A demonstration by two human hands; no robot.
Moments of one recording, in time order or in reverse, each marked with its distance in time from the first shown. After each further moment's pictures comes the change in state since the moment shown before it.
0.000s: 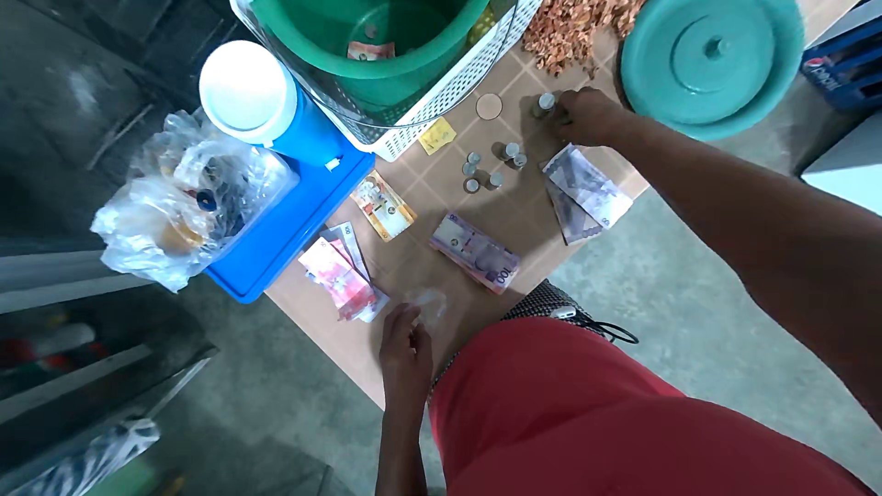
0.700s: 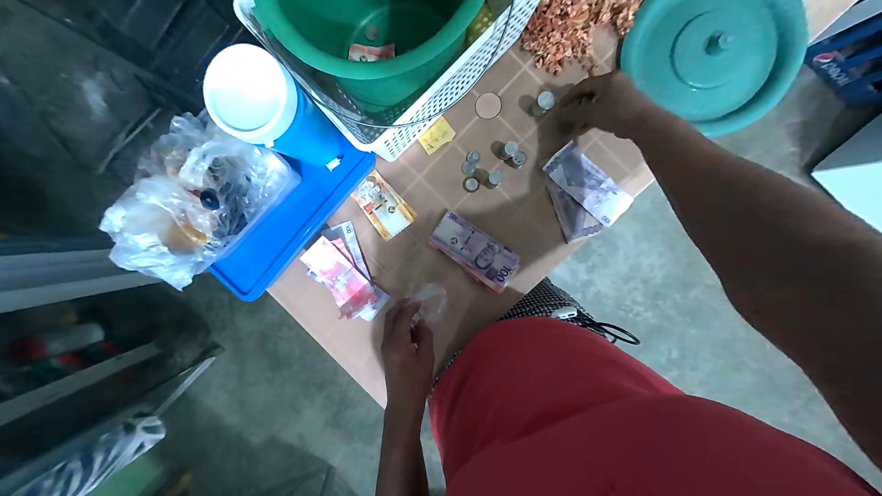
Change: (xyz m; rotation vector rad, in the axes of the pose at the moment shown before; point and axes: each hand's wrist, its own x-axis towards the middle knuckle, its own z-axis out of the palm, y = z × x) left_hand 0.002 0.003 0.004 0.034 0.014 0.000; right_hand -0.010 0.019 -0.012 0.412 0.097 0.078
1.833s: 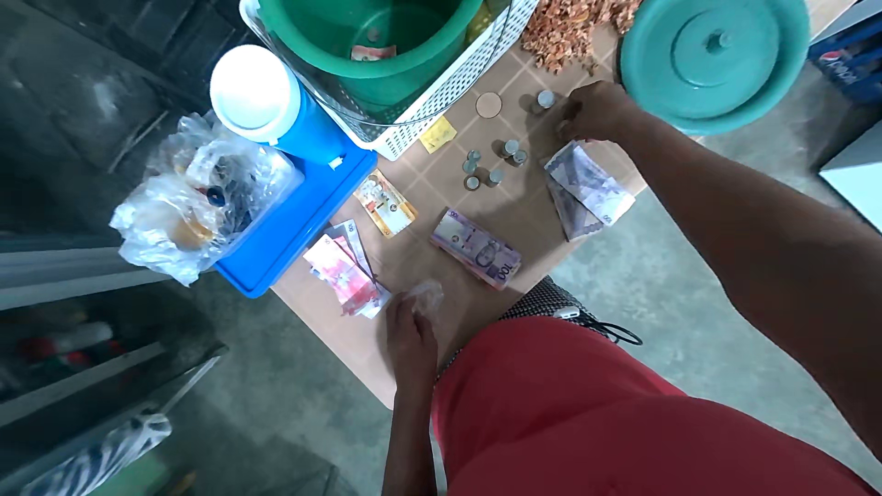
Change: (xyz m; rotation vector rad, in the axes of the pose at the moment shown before) left_hand 0.001 -0.013 0.021 0.196 0.106 0.050; right_hand -0.003 -0.014 0.010 -0.246 -0.049 0.120
